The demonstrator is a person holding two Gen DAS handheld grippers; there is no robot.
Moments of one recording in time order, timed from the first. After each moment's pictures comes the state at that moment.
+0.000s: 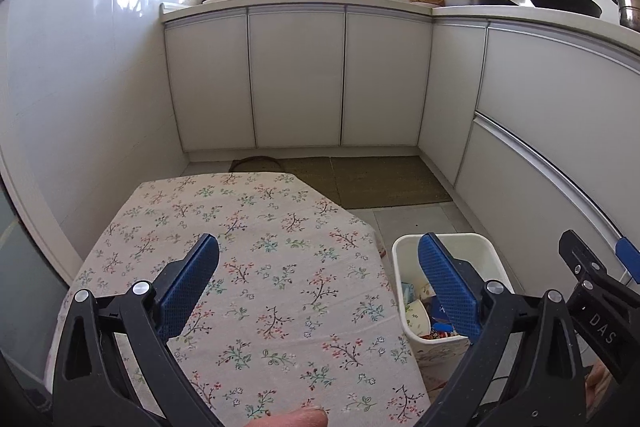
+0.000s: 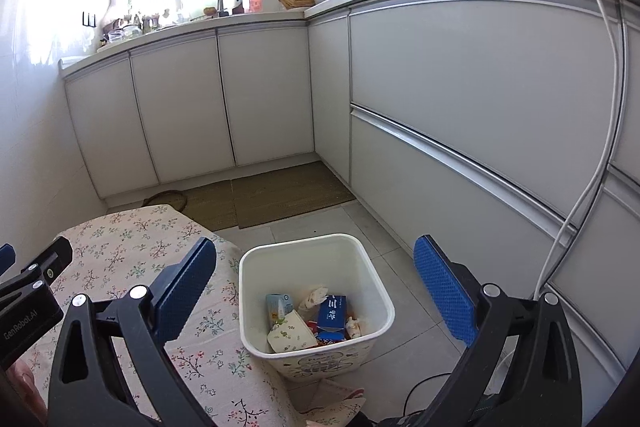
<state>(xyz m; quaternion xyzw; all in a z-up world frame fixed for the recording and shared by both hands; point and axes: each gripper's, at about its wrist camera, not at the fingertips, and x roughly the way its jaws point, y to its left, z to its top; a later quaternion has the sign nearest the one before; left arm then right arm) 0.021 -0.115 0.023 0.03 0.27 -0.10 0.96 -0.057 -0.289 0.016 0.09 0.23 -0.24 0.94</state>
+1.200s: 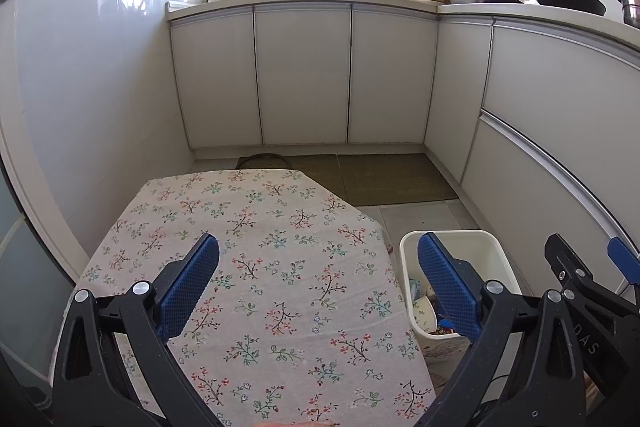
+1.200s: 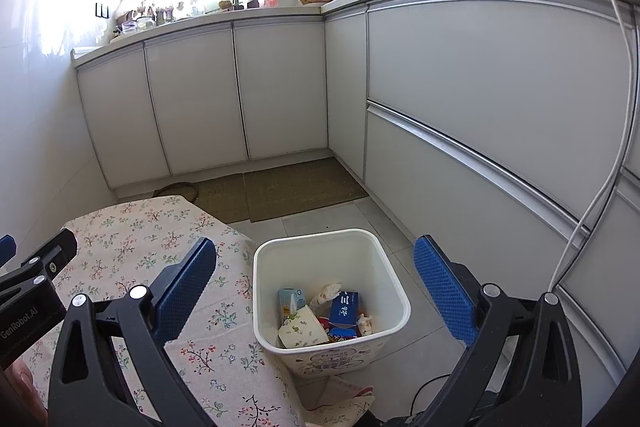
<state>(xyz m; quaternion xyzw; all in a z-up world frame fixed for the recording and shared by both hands) 0.013 -0.113 0.021 0.03 0.27 -0.09 0.96 -0.054 -0.280 0.010 0.09 0.24 -0.22 0.94</state>
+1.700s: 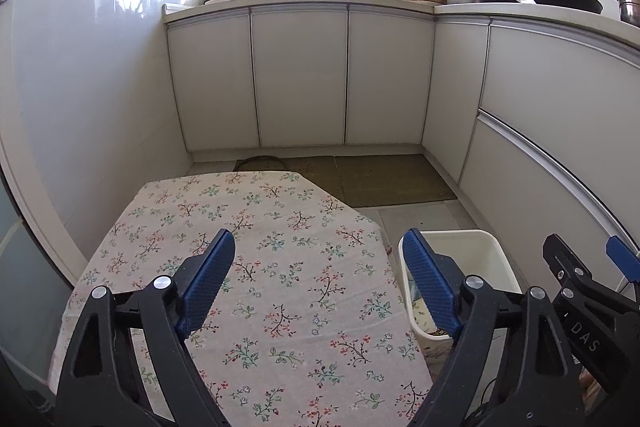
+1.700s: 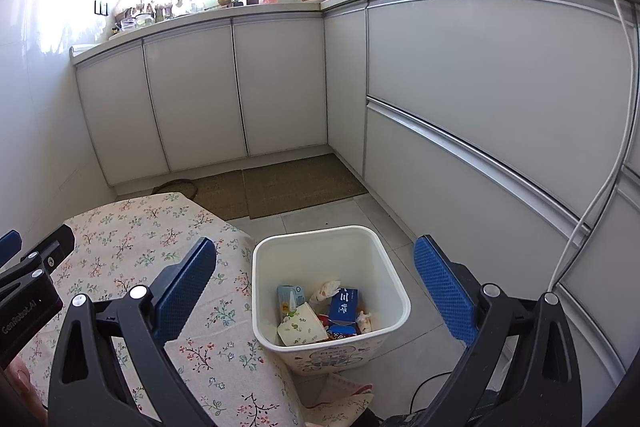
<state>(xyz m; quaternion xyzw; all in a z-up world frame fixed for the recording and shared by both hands) 0.013 -0.115 0.019 0.04 0.26 -0.10 0.96 -0.052 -0.279 0.008 0.09 0.25 -0.22 0.94</state>
